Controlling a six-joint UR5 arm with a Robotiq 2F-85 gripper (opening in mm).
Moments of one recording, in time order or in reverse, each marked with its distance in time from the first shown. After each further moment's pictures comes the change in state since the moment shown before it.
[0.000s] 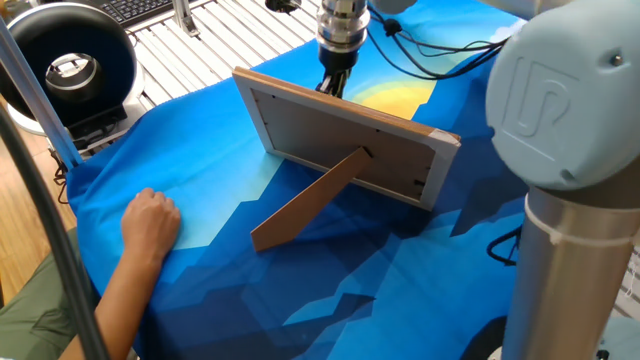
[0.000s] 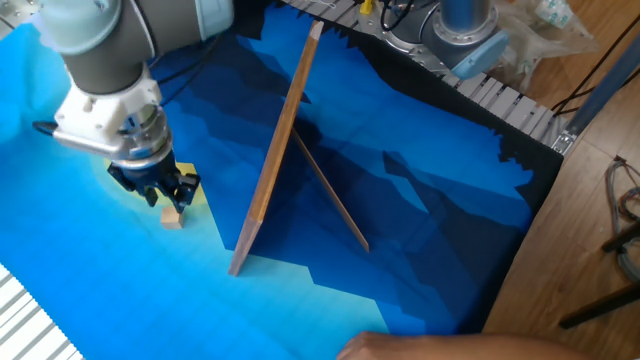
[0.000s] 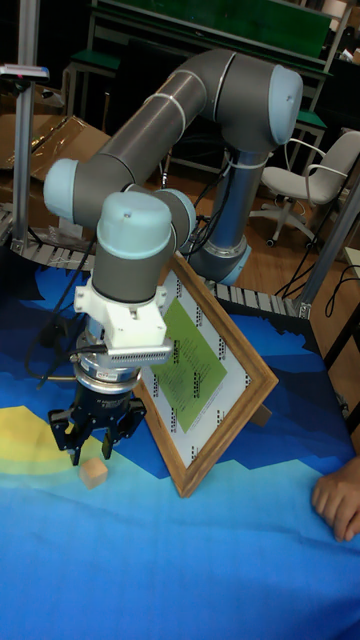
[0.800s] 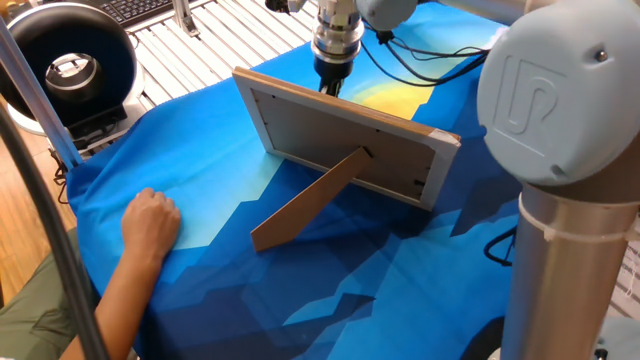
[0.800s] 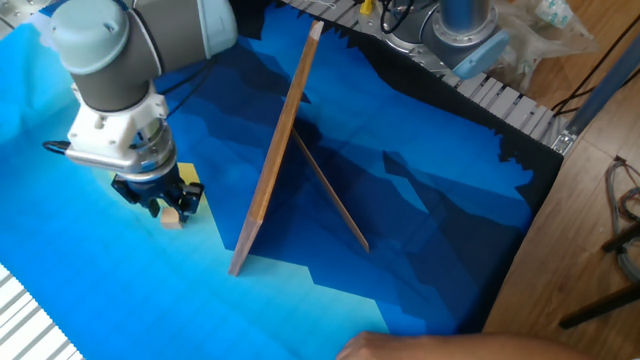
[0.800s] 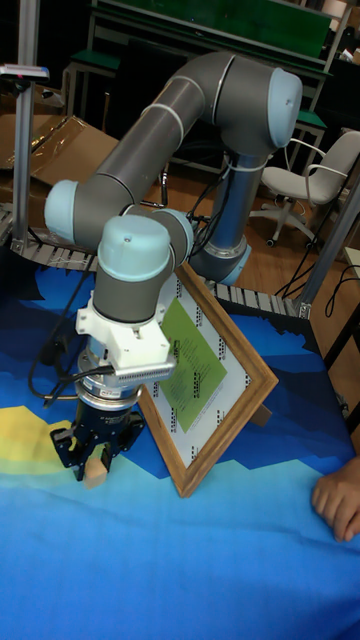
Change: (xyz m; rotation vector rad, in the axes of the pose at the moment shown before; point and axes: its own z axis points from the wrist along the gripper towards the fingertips) arm -0.004 0.003 0.020 0.001 -0.010 -0.057
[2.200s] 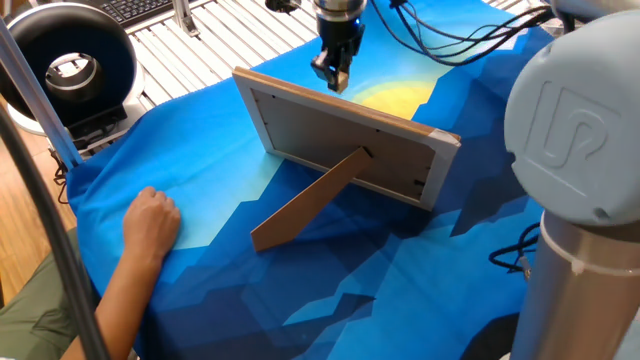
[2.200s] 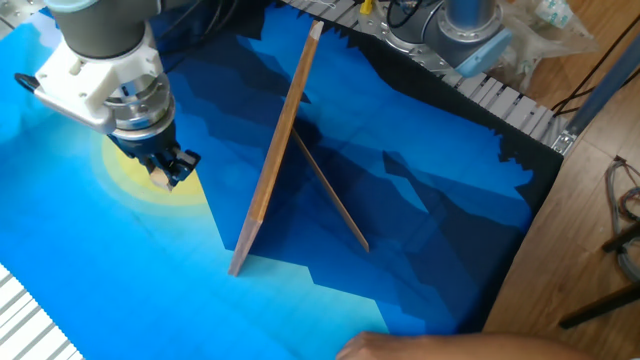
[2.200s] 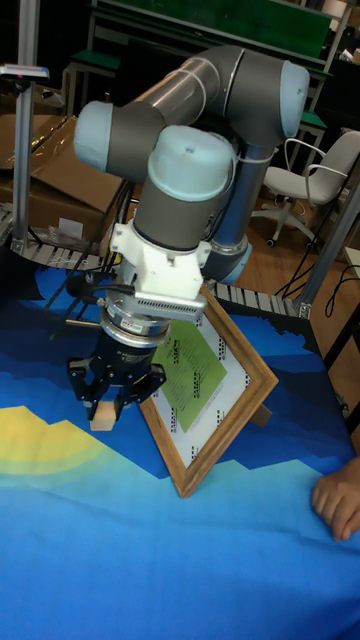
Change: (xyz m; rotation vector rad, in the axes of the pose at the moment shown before) arm 0.011 0.010 -0.108 0.080 0.088 0.252
